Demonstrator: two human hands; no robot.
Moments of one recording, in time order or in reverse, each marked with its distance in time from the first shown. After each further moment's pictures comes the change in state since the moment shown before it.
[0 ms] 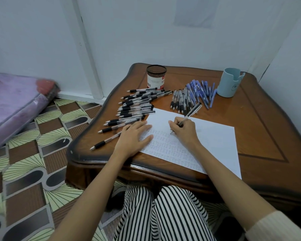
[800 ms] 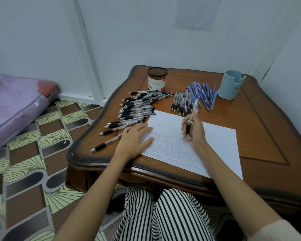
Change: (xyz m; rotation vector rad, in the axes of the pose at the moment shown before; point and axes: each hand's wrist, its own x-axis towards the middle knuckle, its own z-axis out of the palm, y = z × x) left_hand 0.001 -0.001 0.000 0.001 -0.008 -0.002; right_hand 0.001 -0.011 -0.020 0.598 0.031 0.284
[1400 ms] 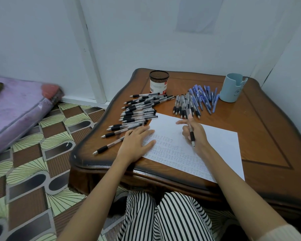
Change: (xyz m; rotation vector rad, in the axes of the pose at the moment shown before) left_hand 0.000 0.002 -0.001 -0.005 -0.005 -0.004; right_hand 0.003 0.000 -0.004 -0.094 -0.087 0.058
